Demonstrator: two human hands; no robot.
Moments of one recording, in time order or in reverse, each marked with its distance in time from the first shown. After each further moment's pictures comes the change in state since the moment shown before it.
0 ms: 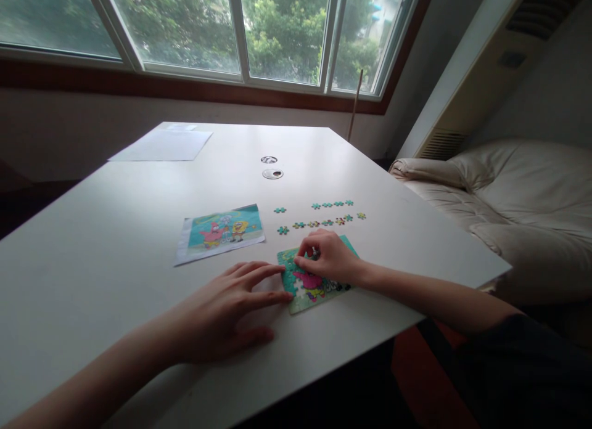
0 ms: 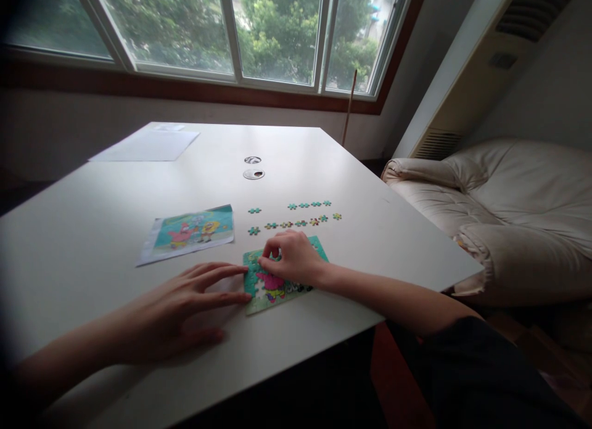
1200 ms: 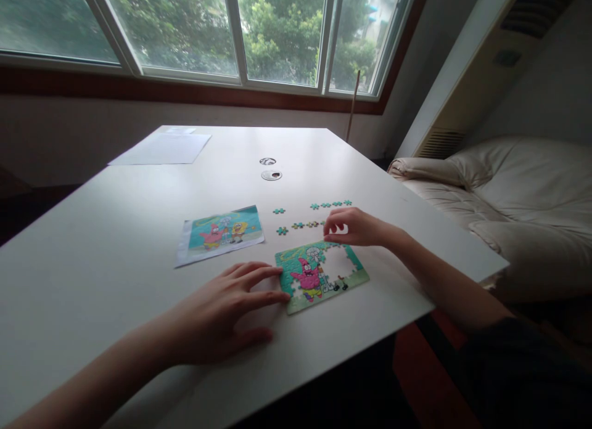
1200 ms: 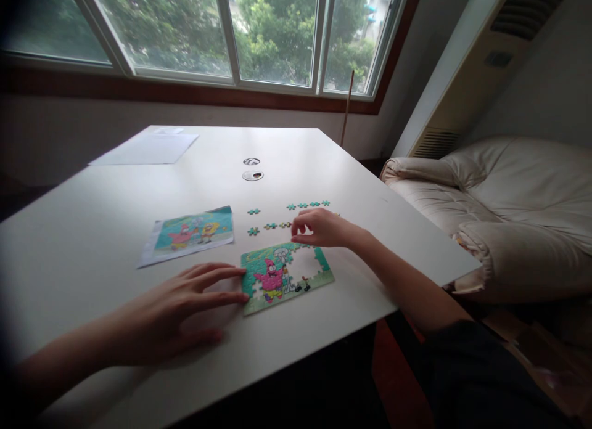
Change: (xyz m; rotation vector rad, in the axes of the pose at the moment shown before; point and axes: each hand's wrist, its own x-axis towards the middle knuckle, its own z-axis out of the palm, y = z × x) left_hand -0.001 0.002 -0.003 -0.008 -0.010 0.006; right_hand 0.012 0.046 -0.070 -0.085 -0.264 -0.222
